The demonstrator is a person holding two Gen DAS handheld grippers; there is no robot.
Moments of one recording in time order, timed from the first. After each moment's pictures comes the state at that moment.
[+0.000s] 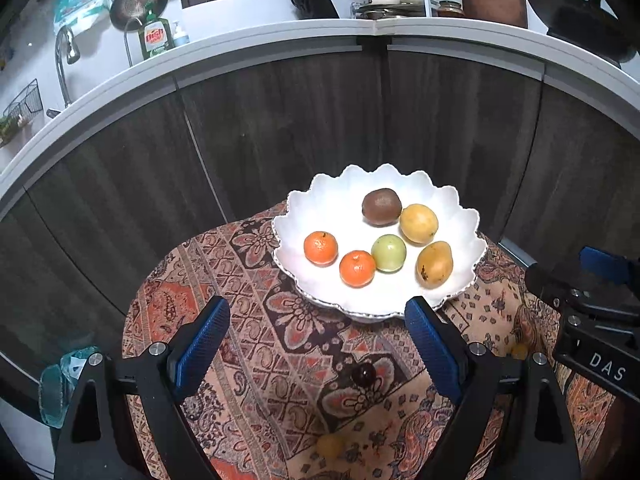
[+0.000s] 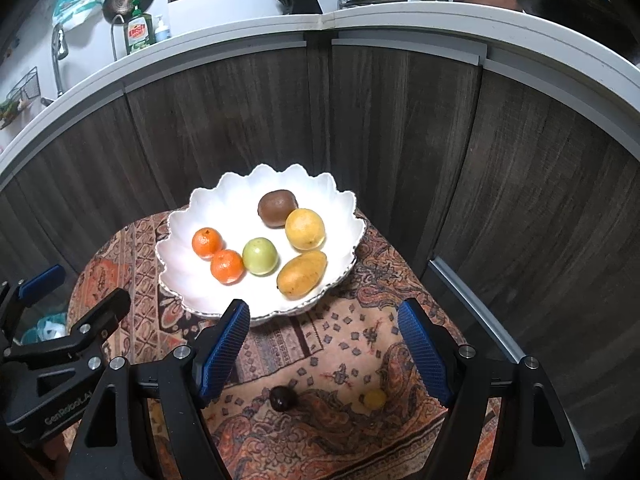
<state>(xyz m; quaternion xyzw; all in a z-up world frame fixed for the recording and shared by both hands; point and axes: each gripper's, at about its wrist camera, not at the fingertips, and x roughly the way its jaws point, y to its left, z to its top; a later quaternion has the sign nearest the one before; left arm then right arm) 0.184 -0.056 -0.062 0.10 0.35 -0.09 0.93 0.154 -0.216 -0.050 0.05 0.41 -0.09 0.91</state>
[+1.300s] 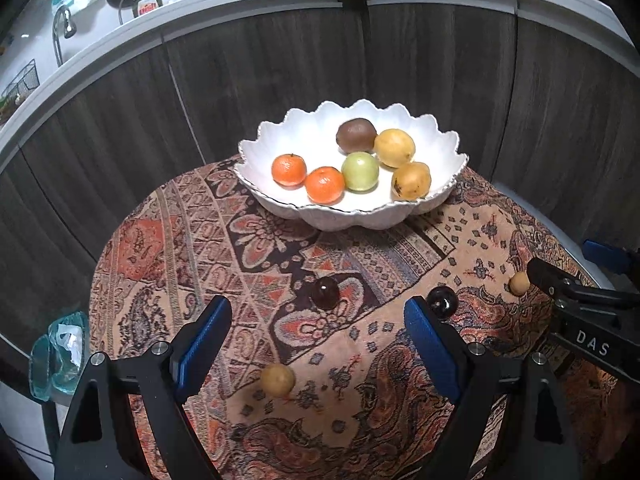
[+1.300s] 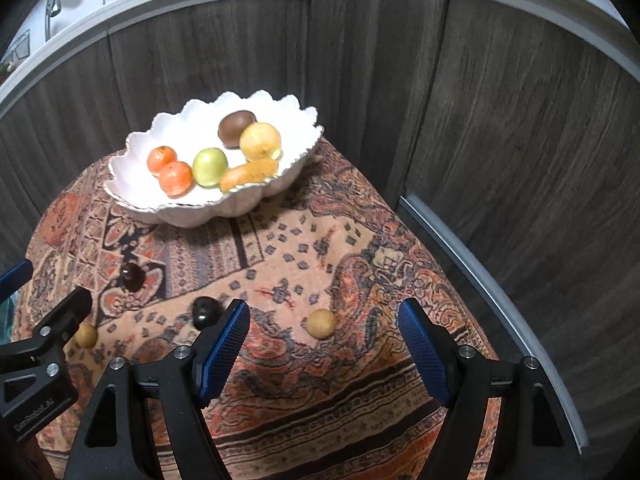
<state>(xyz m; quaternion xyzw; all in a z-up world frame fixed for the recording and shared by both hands) 0.137 -0.079 -0.140 0.10 0.39 -0.09 0.91 0.112 -0.249 -0.134 0.02 0.46 -0.11 0.88</state>
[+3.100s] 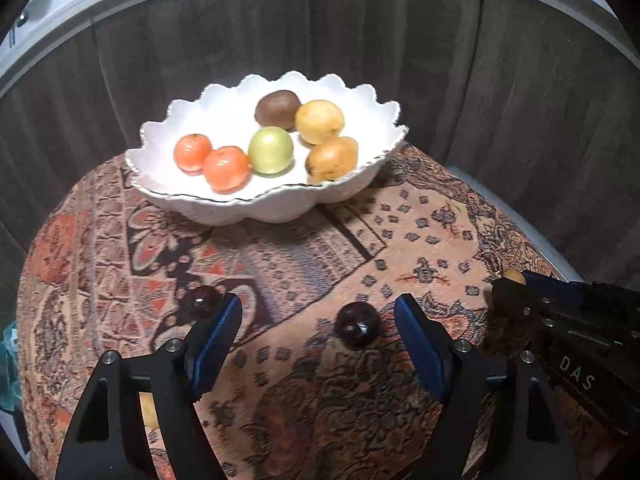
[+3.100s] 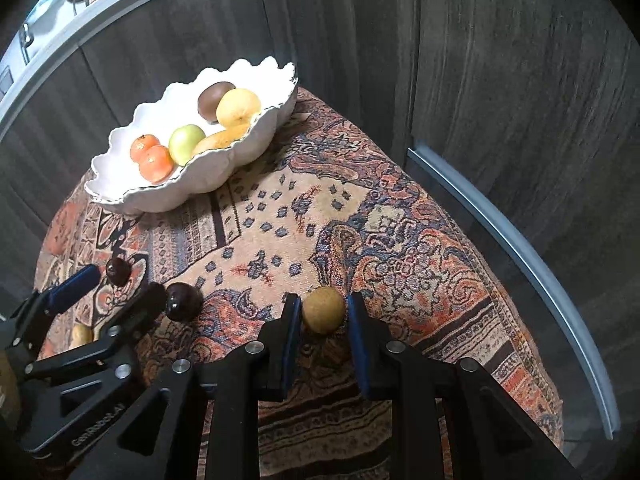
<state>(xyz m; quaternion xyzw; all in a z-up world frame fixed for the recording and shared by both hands) 0.163 -0.141 -0.178 0.08 0.42 -0.17 0.89 0.117 -0.283 -0.162 0.11 0.50 -0.08 0.85</state>
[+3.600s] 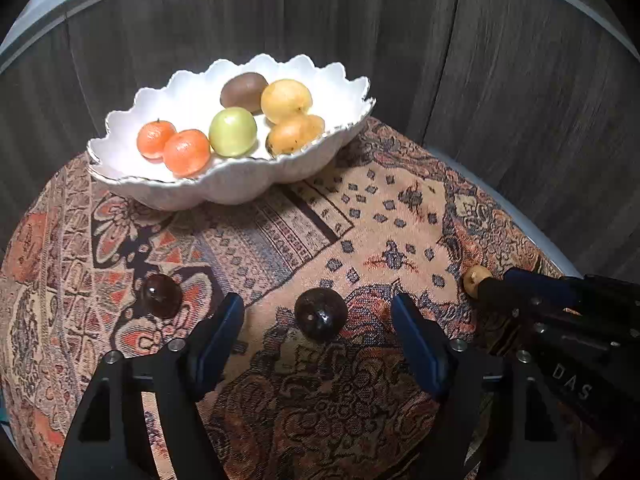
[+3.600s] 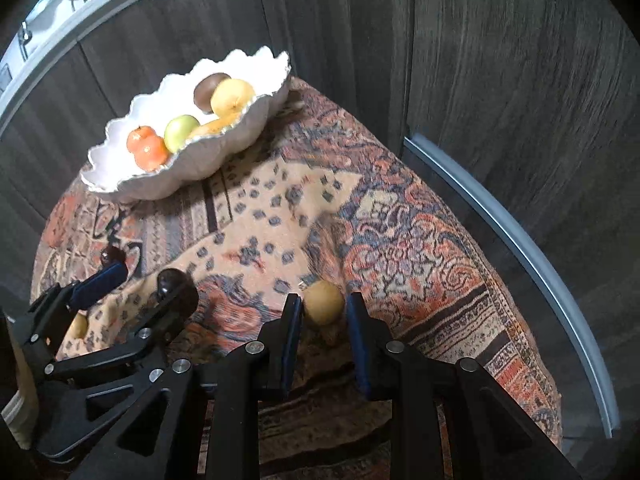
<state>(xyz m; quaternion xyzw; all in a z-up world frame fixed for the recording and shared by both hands) 0.162 -0.158 -0.196 0.08 0.44 -0.20 0.87 0.113 -0.289 -0.174 0.10 0.53 -0.08 0.84</state>
